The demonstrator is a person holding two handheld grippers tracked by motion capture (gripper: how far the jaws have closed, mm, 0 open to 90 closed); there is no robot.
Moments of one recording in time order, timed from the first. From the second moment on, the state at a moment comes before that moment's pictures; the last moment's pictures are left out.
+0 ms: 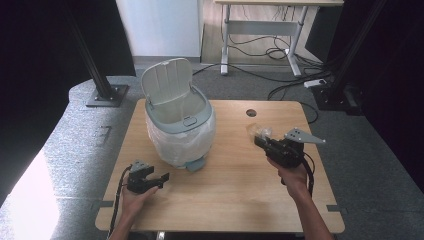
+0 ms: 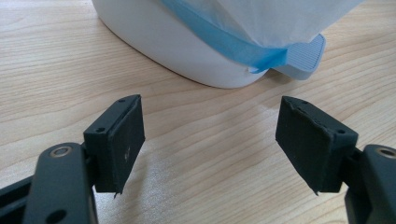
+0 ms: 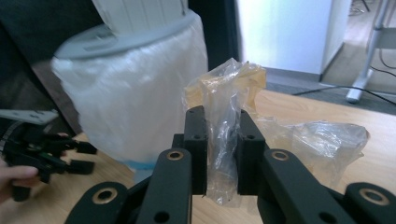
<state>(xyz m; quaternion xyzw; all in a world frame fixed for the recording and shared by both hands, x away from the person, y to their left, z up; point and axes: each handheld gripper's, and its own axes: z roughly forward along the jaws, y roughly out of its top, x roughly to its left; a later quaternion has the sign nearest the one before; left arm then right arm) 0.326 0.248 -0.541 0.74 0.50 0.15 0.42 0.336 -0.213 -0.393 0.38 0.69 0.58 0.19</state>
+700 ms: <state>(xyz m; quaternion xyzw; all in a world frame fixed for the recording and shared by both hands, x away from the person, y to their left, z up) 0.327 0.249 -0.541 0.74 0.50 0.15 0.42 0.346 -0.177 -0.336 0.34 0.70 0.59 0.21</state>
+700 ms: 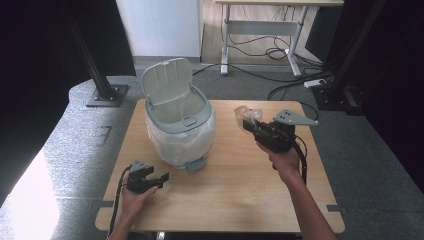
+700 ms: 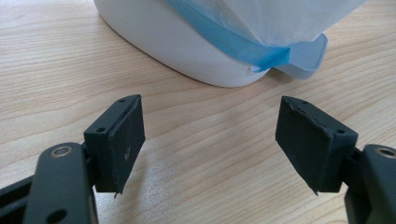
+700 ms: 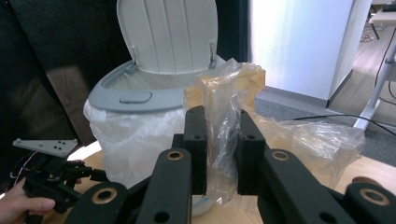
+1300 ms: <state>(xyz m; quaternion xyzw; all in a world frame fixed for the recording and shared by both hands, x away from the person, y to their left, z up) 0.328 0.251 -0.541 0.74 0.50 0.14 0.42 0.350 -0.149 -0.297 0.31 0.71 0.60 0.22</state>
